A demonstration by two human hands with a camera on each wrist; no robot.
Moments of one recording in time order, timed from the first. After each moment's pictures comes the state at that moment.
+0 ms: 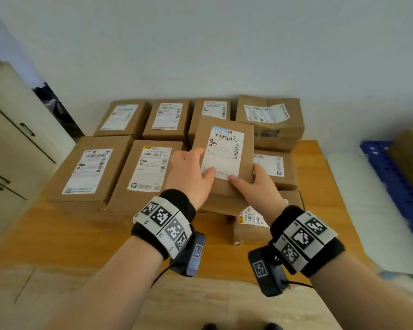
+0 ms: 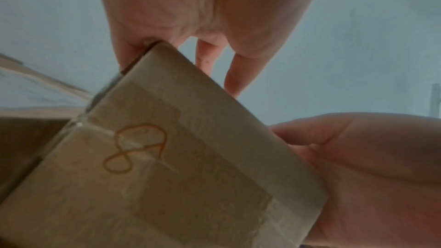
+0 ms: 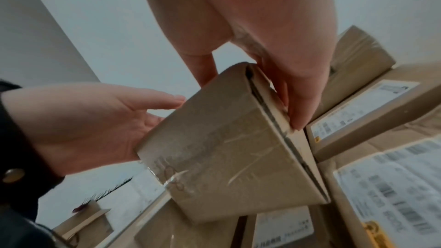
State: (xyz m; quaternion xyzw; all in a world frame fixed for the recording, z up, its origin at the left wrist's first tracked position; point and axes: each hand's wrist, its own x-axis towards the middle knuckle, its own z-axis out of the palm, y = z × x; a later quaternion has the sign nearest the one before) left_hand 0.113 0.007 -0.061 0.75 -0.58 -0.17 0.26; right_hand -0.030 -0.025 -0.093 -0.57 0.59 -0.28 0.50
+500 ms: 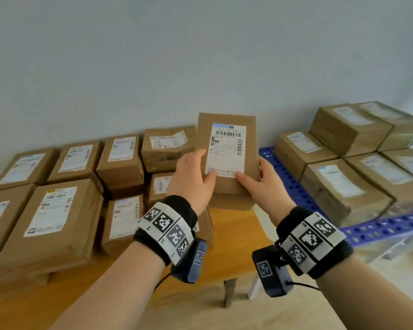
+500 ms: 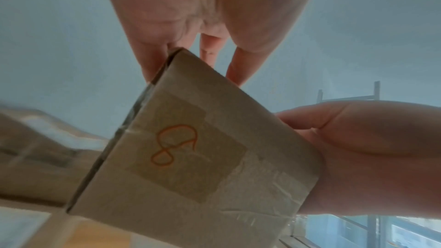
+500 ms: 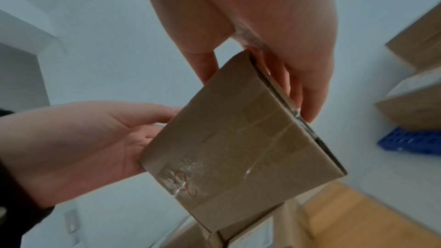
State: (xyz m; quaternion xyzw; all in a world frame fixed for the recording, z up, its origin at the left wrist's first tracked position) left_hand -0.091 0.012 -0.020 0.60 -0.71 -0.17 0.32; right_hand -0.242 0.021 -0.037 -0.51 0.60 -0.47 0.40
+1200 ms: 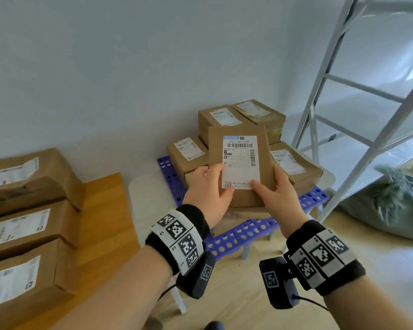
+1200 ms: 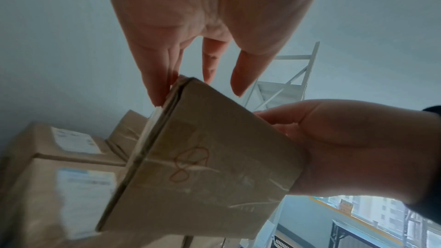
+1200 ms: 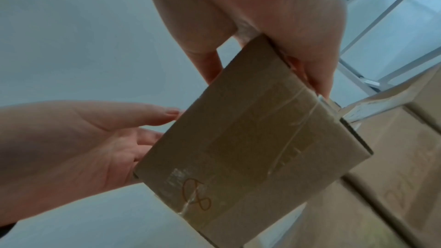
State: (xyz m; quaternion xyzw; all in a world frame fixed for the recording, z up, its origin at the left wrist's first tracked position) left_hand -0.460 0.006 -0.046 0.47 -0.80 -0.27 0.25; right_hand -0.606 0.055 -0.059 -0.38 0.69 -0.53 0.31
